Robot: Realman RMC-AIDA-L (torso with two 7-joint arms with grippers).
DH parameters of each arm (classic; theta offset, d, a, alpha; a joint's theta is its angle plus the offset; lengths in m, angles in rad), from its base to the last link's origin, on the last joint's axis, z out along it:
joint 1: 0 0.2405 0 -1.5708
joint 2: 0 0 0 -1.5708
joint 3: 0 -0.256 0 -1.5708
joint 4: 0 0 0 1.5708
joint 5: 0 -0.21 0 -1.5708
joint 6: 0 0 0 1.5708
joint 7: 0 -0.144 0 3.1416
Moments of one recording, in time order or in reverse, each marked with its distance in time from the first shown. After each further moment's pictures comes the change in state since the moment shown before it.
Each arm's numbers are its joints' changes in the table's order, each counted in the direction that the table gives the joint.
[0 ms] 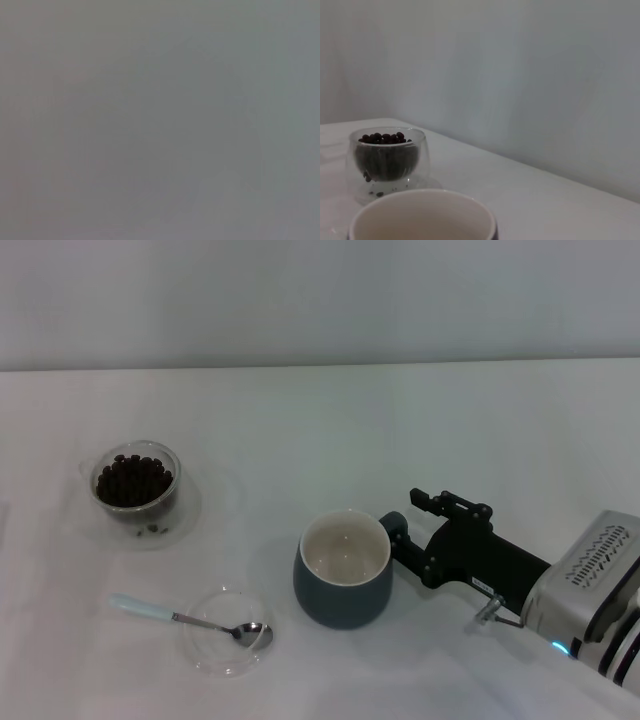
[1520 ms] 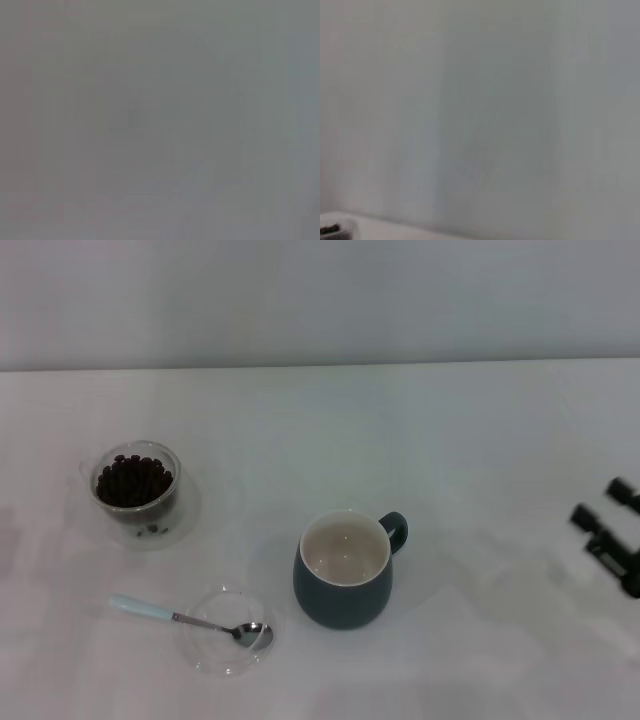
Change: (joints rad) left arm 0.069 0.000 -0.112 0.006 -0.011 -0.051 0.359; right arm -0.086 -0.050 -0.138 -0.472 0.001 0.714 -0.222
